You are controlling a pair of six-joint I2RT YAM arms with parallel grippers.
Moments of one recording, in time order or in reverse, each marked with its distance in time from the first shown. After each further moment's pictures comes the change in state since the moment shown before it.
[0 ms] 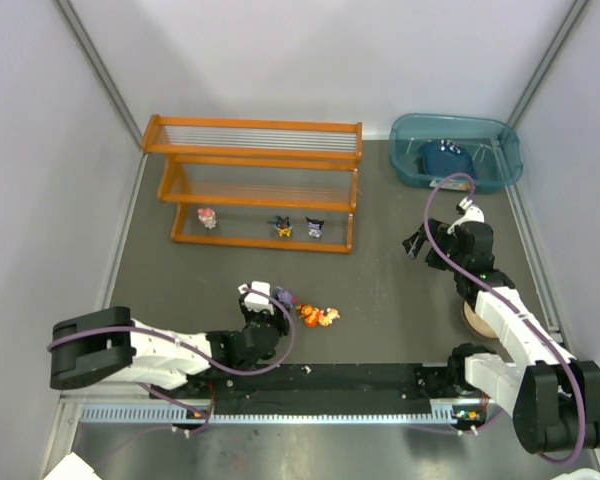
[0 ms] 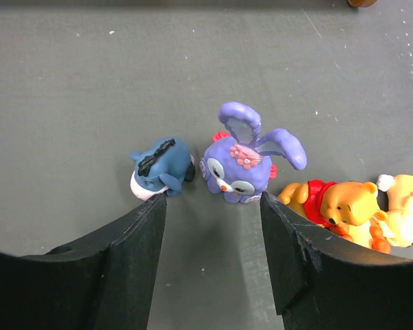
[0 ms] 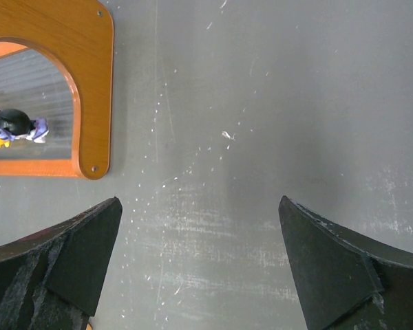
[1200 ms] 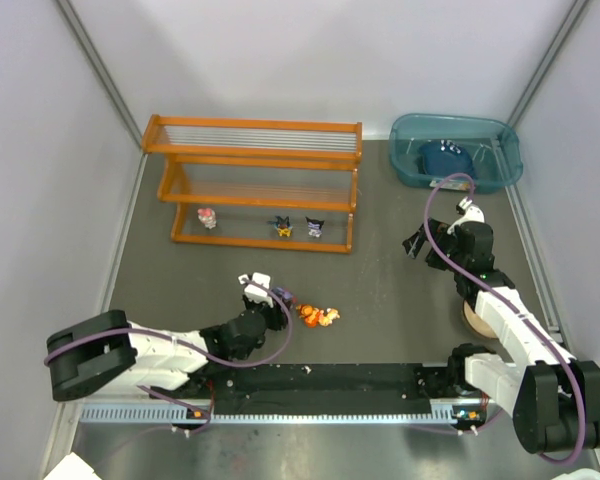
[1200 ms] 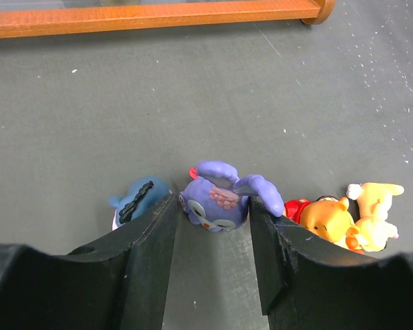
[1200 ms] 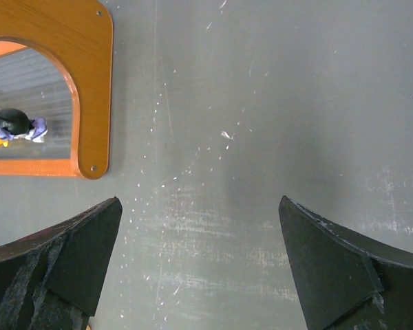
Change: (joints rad) left arm 0.161 -0.047 -0.068 0.243 0.259 0.216; right arm 0.000 0.000 0.000 0.000 0.000 -0.001
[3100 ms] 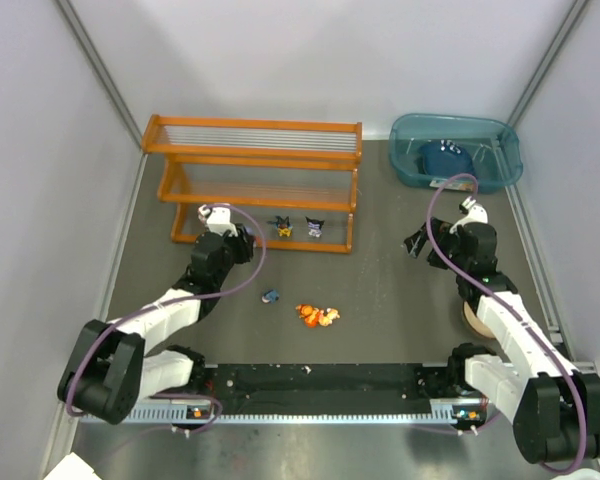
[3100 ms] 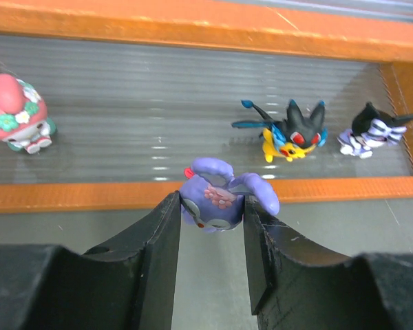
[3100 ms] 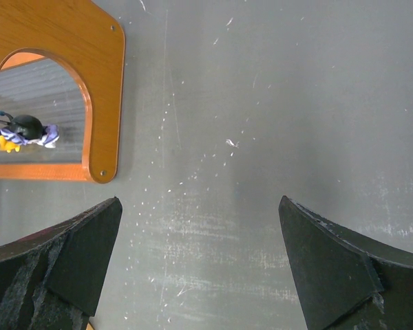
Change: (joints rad) left arm 0.773 0.016 0.318 -0.237 0.545 0.206; right arm 0.000 -0.051 -0.001 -0.007 0.007 -0.006
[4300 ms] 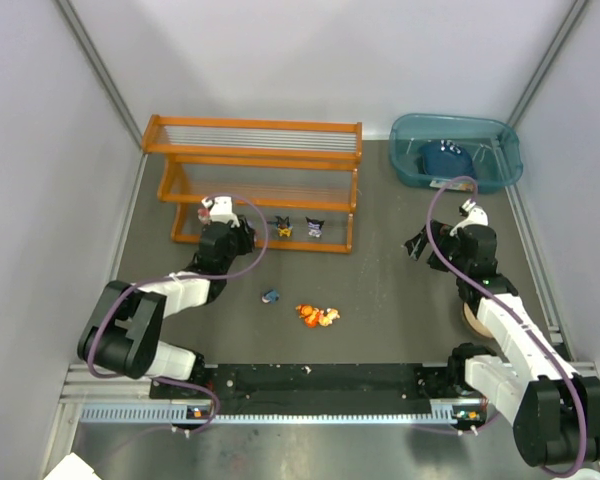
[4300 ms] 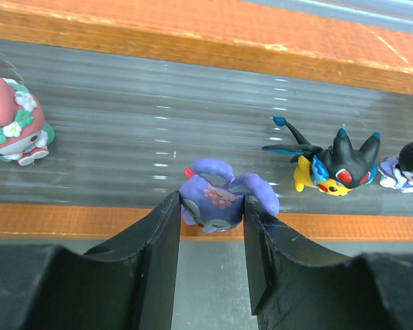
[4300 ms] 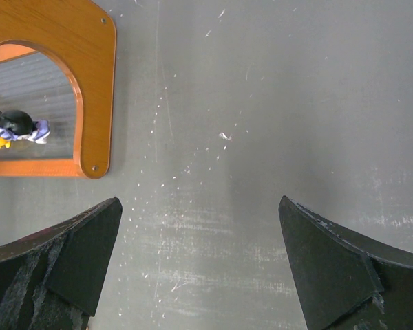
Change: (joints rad) left arm 0.068 0.260 0.090 0.124 0.010 -0.032; right arm 0.000 -0.019 -0.012 -0.019 0.011 -0.008
